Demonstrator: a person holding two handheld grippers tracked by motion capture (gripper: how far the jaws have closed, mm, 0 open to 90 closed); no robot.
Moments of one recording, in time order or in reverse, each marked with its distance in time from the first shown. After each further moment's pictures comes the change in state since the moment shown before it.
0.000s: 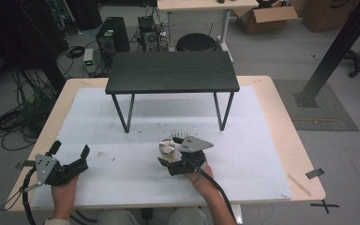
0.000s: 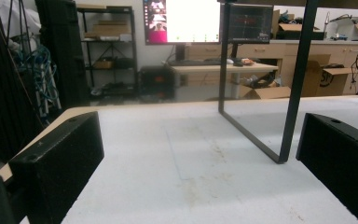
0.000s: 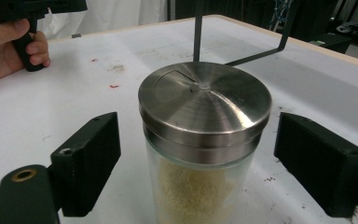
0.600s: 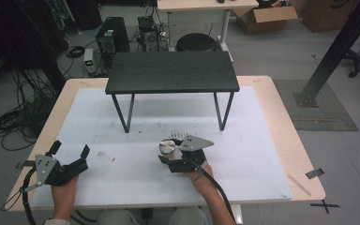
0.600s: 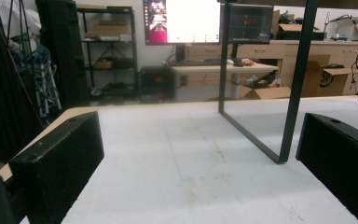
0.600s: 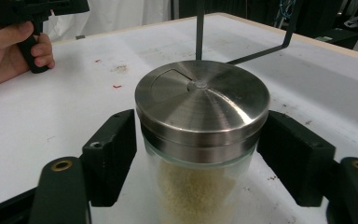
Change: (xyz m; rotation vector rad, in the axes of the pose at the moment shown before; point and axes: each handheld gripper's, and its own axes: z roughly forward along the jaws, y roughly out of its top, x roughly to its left) left arm 0.000 0.000 0.000 -0.002 0.000 -0.001; right arm -0.003 0.000 0.000 0.004 0.021 0.020
